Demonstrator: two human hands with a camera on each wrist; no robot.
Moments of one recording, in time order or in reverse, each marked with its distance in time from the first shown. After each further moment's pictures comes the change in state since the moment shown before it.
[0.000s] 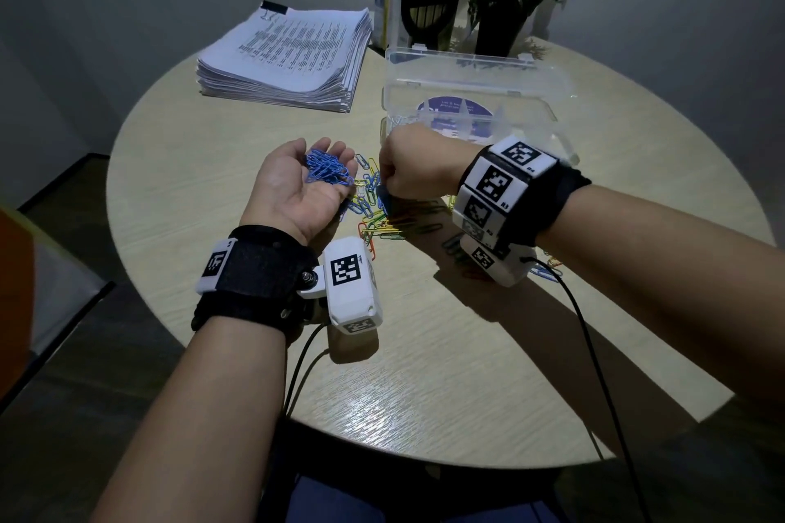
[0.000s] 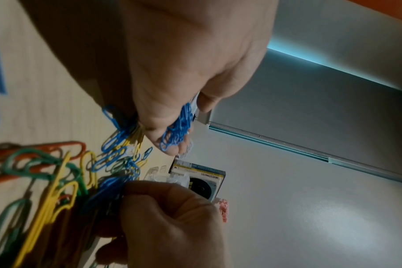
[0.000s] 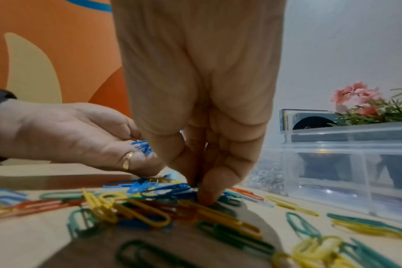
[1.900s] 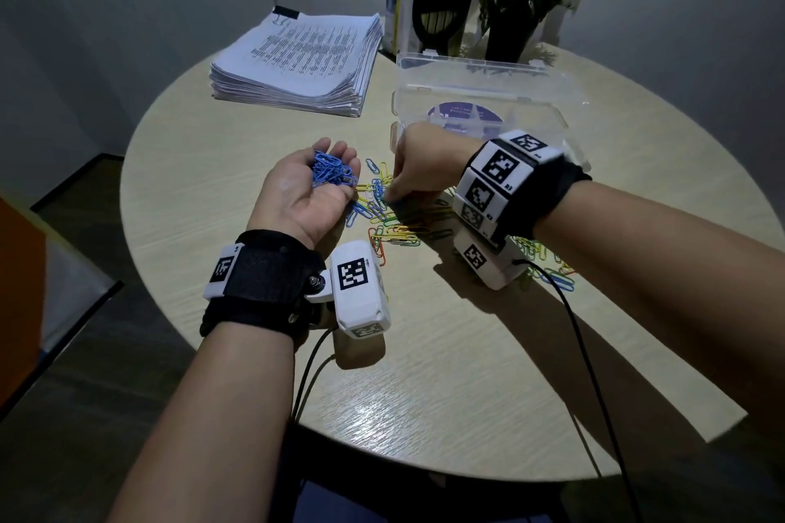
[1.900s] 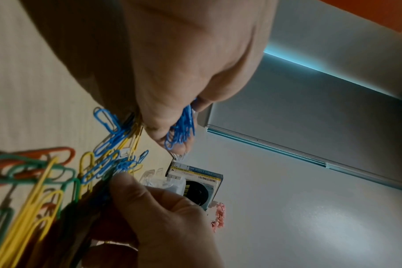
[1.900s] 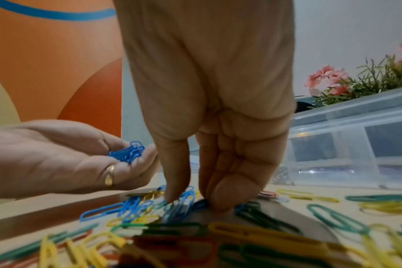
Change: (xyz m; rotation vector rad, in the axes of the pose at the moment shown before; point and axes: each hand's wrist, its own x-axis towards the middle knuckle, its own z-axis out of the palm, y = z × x) left_hand 0.002 0.003 0.001 -0.013 0.042 0.047; right_hand 0.018 0.005 0.000 0.123 -0.040 0.174
